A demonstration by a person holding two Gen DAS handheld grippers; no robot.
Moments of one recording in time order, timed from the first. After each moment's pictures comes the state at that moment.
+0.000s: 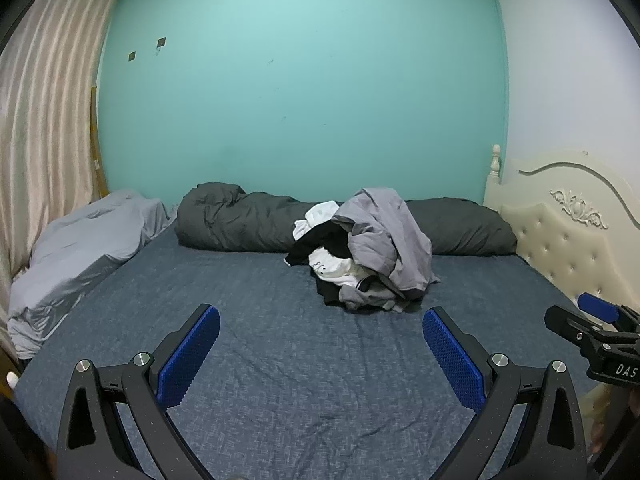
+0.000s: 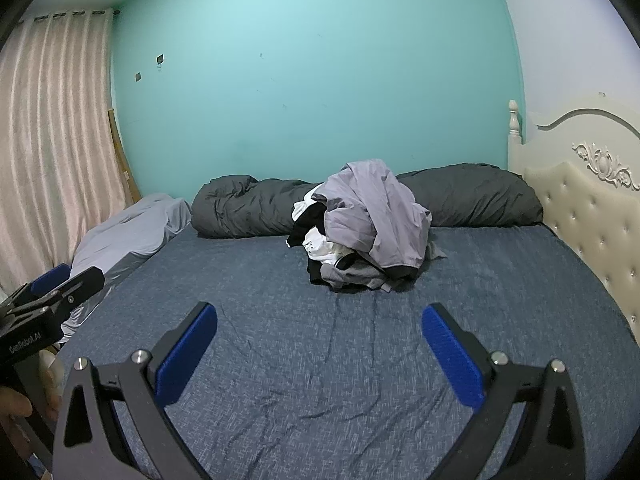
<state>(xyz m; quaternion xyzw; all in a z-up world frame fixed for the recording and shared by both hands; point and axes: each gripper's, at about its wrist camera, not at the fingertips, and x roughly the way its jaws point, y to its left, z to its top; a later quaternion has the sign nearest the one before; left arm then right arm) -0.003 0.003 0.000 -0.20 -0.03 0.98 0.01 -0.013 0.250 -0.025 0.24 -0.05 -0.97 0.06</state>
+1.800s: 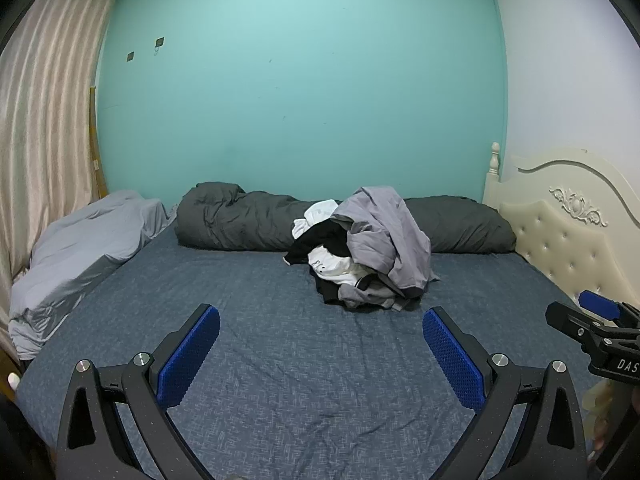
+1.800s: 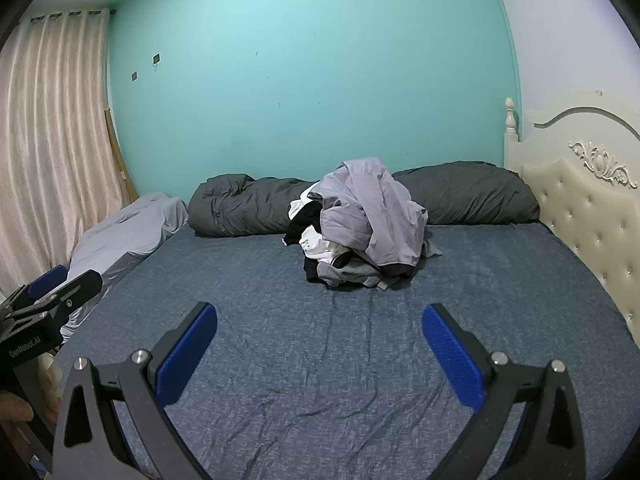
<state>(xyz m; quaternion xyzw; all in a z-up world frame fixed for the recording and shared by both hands) 0.002 0.008 -0.003 -0.20 -0.02 0.98 0.01 -0.015 0.252 -0.021 0.24 -0.06 -0.97 0.06</state>
